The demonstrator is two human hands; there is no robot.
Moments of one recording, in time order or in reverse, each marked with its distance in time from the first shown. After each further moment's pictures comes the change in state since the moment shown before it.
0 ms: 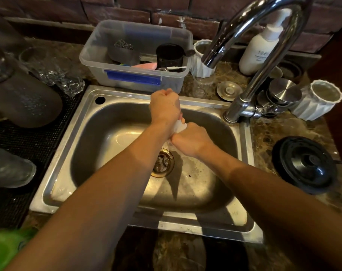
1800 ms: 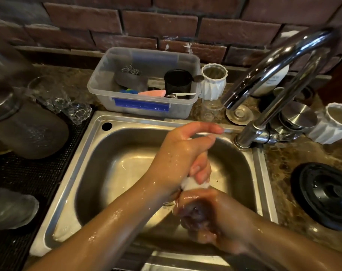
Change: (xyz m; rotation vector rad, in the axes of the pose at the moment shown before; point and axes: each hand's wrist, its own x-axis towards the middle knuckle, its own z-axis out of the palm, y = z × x) left_hand -0.069 0.034 -0.058 -0.277 -0.700 -0.020; right_hand -0.082 -0.004 -0.007 0.837 -0.627 -0.113
